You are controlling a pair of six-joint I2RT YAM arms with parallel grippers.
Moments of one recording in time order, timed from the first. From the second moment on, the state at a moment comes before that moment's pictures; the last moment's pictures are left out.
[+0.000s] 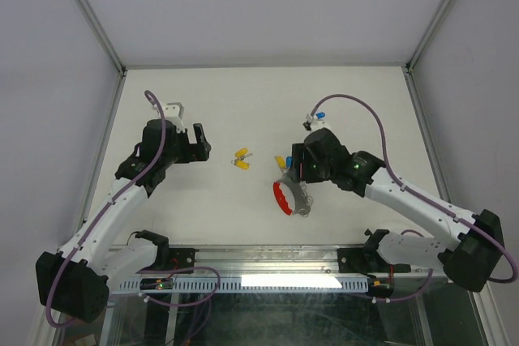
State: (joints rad) left arm -0.31 0.96 0.75 -0.37 -0.02 -0.32; right arm 0.86 1.12 0.91 -0.65 0.14 0.62
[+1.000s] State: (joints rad) left arm -0.31 0.96 0.75 -0.37 -0.02 -0.29; right arm 0.89 1.64 1.00 -0.48 0.02 0.53
